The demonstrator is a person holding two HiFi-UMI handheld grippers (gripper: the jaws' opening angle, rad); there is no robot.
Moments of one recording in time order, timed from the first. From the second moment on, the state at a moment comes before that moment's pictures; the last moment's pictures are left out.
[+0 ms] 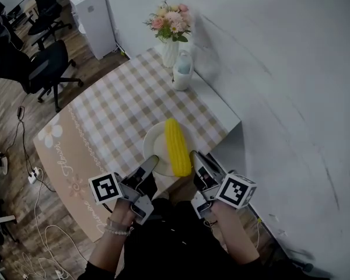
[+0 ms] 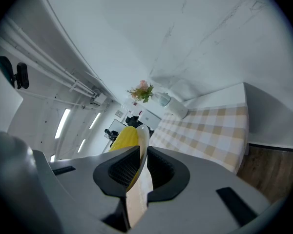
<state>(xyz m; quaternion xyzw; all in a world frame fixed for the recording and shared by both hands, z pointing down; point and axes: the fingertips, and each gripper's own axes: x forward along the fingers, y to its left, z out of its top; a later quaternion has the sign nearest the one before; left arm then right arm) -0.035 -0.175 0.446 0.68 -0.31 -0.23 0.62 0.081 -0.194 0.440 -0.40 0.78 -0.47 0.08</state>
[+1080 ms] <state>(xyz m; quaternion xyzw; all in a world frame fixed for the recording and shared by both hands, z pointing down) -0.060 -0.251 0.543 0.66 -0.39 -0.18 0.62 0.055 -0.273 0.539 -0.38 0.76 -0.52 -0.02</state>
